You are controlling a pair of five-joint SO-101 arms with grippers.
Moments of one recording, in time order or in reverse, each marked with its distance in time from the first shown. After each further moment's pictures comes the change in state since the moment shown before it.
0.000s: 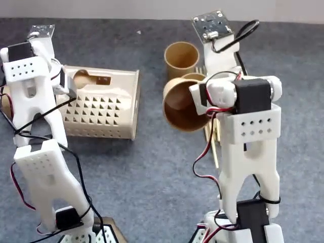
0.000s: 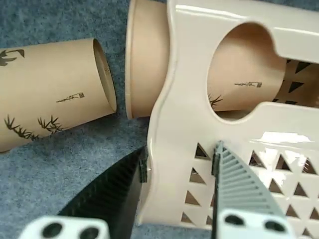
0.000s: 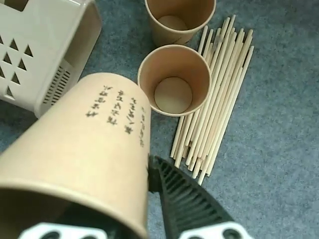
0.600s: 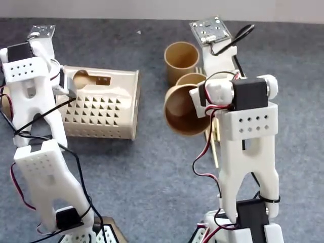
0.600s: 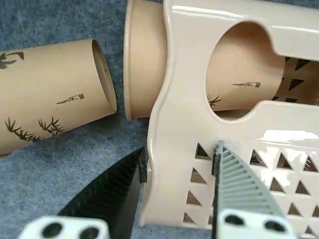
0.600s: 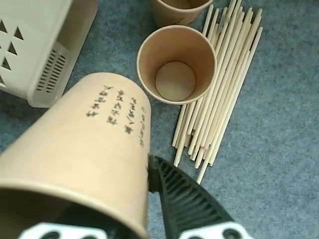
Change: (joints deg) left arm -2.0 0.2 0.0 0.0 -1.4; right arm 0.3 -0.2 3.7 0.0 0.3
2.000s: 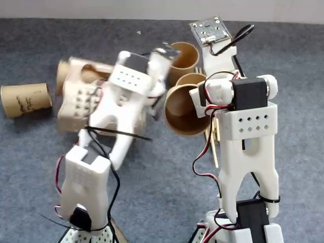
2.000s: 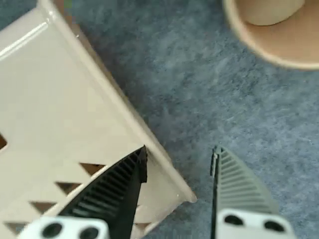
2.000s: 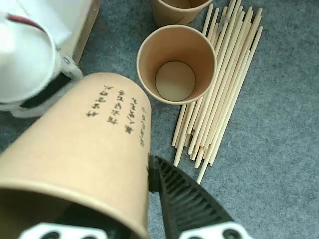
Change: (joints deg) left arm 44.5 -7.0 11.5 -4.7 -0.4; right arm 0.0 0.0 0.0 0.0 0.0
